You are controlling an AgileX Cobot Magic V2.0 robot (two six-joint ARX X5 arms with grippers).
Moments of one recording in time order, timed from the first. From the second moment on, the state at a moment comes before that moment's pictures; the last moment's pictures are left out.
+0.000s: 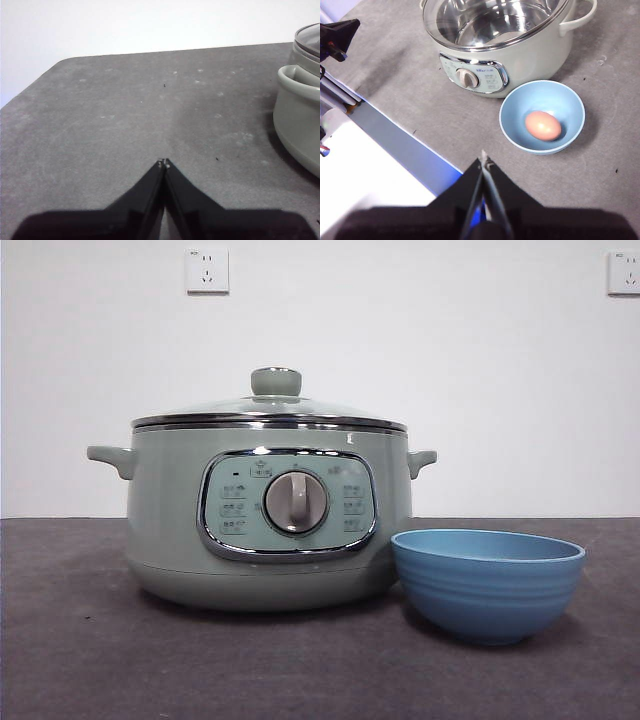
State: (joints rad) left arm -0.05 0.00 0.02 -0.18 -0.13 0.03; right arm 0.60 0.53 0.88 -1.00 -0.21 0.12
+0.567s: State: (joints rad) left arm -0.05 0.00 0.02 -0.18 -0.13 0.03; right arm 0.17 0.24 0.55 -0.48 -0.18 0.07
